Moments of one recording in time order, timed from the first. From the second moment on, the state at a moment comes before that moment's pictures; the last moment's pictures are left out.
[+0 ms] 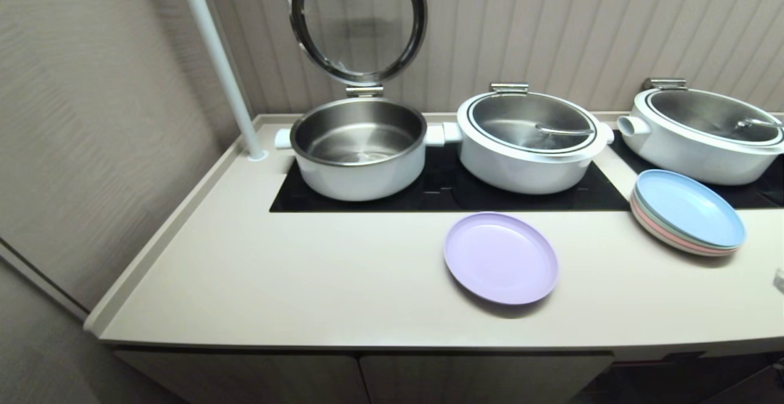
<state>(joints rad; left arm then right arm) 0.00 0.00 0.00 0.00 0.01 0.00 -0.01 0.82 -0.43 -0.18 0.06 -0.03</state>
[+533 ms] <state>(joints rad) 0.00 0.00 0.00 0.00 0.01 0.00 0.06 1.34 -0.80 -0.03 0.08 -0.04</state>
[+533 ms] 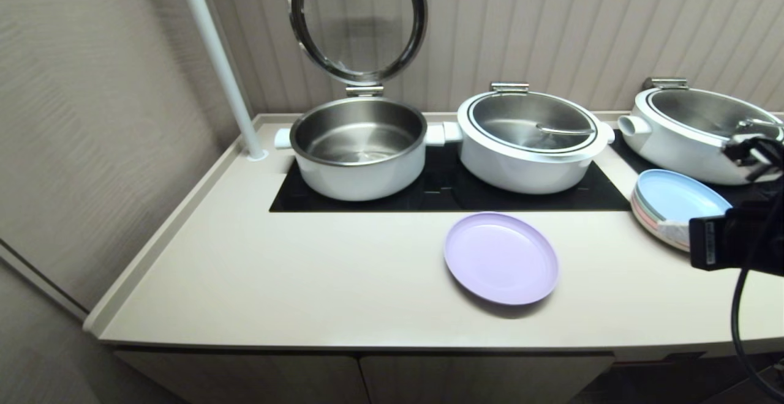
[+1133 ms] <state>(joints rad) 0.00 0.00 0.00 0.00 0.01 0.00 0.19 1.65 -1.12 0.42 0.00 -0.04</state>
